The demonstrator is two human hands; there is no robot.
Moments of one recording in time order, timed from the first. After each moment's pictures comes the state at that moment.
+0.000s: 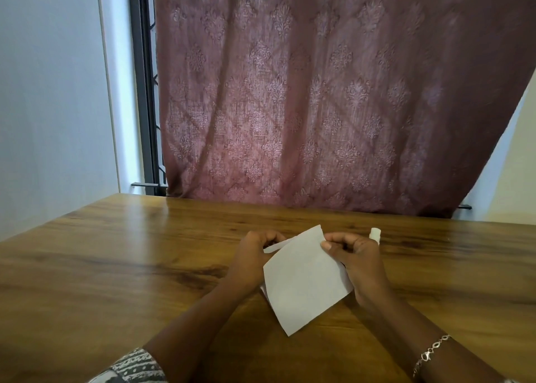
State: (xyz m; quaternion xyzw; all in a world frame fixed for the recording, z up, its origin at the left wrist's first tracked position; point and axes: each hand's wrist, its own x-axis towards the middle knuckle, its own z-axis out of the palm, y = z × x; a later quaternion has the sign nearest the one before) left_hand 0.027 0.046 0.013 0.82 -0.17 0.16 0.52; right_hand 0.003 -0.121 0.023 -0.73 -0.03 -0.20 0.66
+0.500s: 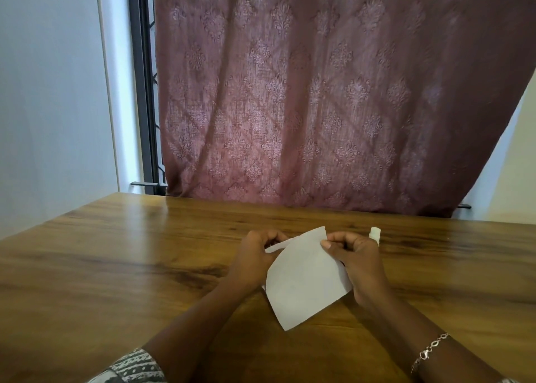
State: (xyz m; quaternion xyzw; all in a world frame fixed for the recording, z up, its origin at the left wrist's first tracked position) left_hand 0.022 0.043 0.017 0.82 -0.18 0.15 0.53; right_hand 0.003 -0.119 0.023 -0.73 -0.01 -0.19 0.66
